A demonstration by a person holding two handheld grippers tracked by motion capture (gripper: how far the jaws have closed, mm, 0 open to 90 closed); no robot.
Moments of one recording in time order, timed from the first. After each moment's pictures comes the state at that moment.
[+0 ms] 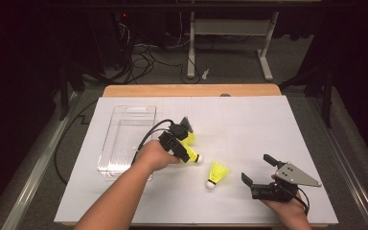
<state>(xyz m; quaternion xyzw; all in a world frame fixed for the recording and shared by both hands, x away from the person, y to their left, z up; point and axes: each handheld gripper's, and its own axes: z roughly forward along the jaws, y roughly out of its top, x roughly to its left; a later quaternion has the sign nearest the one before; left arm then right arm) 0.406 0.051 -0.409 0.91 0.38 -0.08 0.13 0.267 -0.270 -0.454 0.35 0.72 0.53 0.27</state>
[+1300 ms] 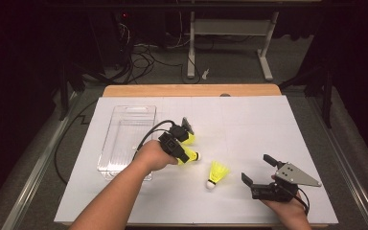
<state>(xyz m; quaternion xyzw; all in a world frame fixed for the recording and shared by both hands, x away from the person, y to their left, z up) 0.397 0.052 -0.401 0.92 0.33 -0.11 0.16 0.267 -0.271 -0.454 0.36 0.72 0.53 0.26</state>
